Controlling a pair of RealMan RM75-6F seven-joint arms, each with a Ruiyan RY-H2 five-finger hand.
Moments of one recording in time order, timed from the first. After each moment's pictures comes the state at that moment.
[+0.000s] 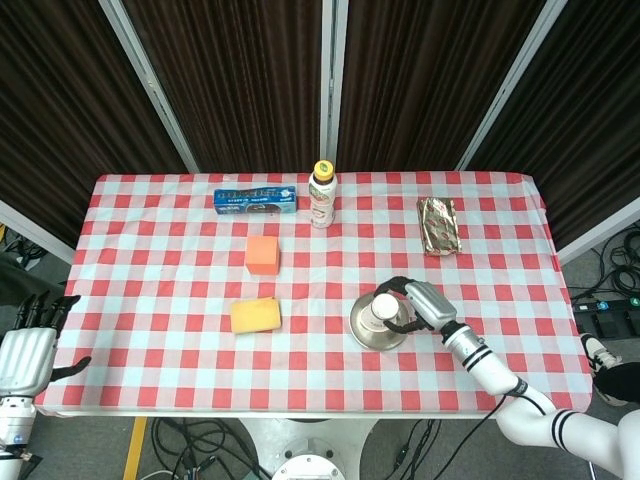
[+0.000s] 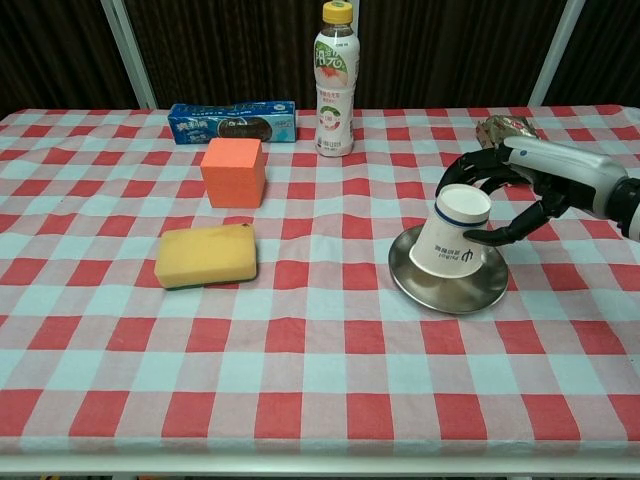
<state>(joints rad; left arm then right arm) -0.08 -1.18 -0.03 -1.59 1.44 1.45 0.11 0.64 -1.54 0.06 -1.20 -1.57 0.93 0.61</state>
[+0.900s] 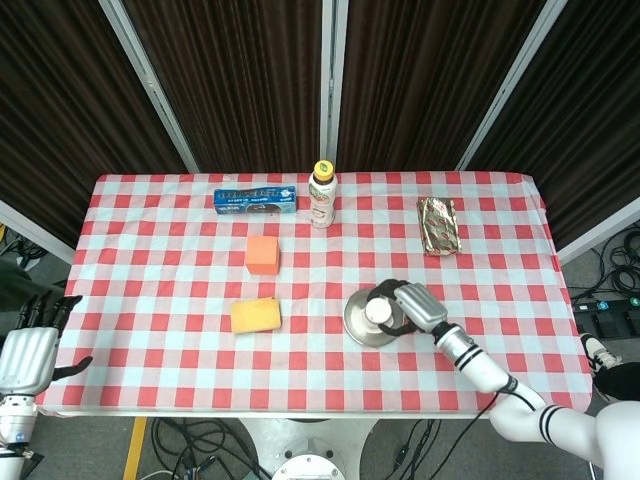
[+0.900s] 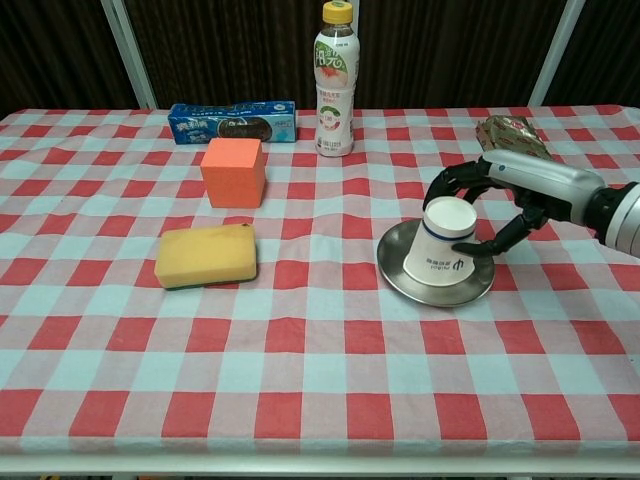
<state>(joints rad) -0.08 -1.19 -0.03 -1.57 1.43 1.44 0.10 0.67 -1.60 0.03 -1.10 -1.57 0.96 0.54</state>
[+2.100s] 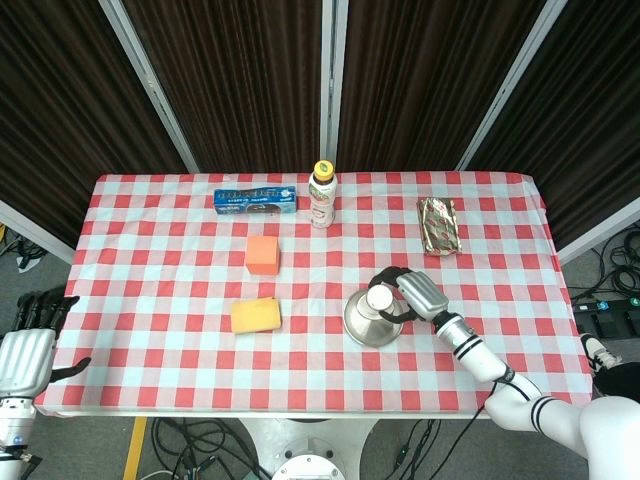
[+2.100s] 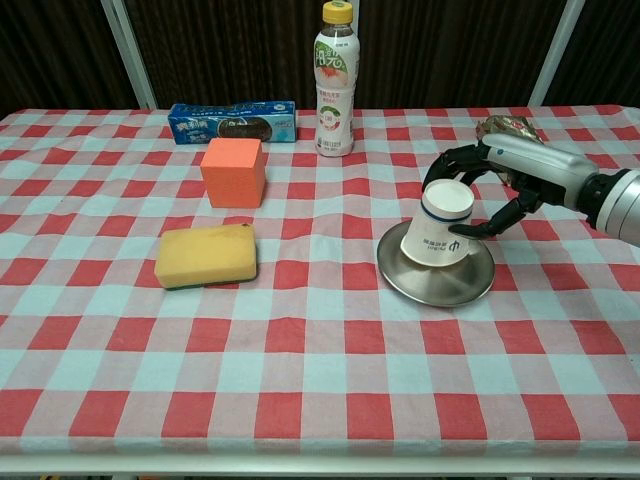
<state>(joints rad) -0.08 -1.18 -0.03 -1.58 1.44 1.45 0.10 0.70 -1.64 0.00 -1.01 -1.60 1.01 0.64</state>
